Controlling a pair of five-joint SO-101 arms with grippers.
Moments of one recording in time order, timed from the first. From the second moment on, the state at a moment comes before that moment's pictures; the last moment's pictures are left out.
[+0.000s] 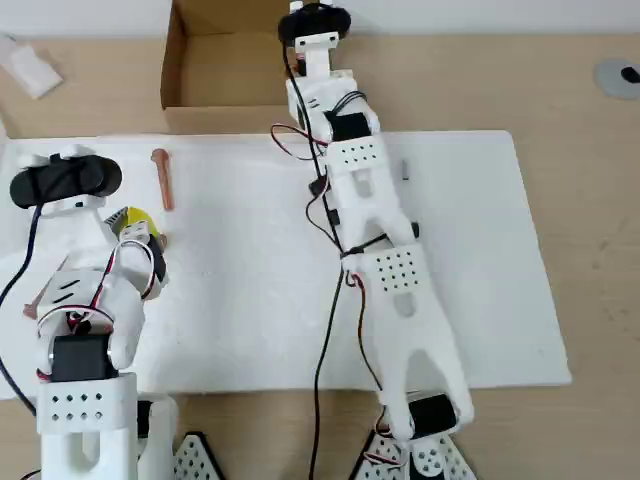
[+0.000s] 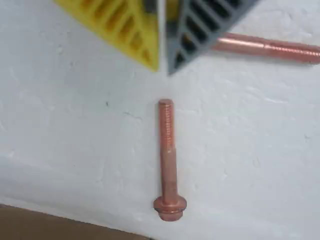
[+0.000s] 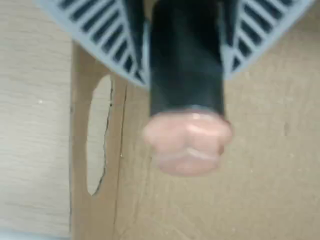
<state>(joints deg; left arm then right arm) -7.7 -70.7 61.5 48.0 -1.0 -17.8 76.9 -80.2 41.5 -9.8</state>
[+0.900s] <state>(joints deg) -9.3 -46.9 44.4 52.4 -0.2 -18.0 75.4 -91.9 59.6 -7.3</state>
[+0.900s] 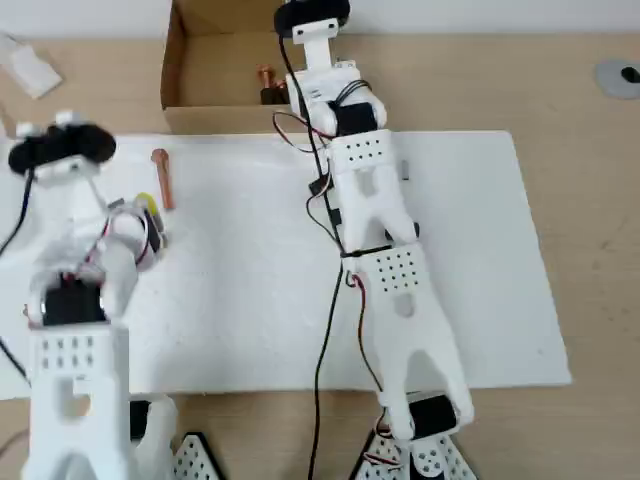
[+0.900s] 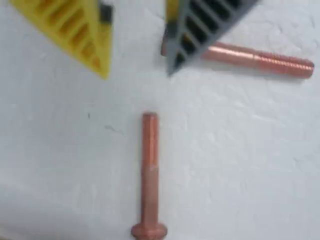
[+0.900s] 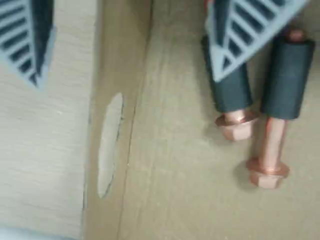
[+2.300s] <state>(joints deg) -10.4 59.0 -64.1 89.5 3.6 -18.0 68.8 -92.1 75.6 -7.3</state>
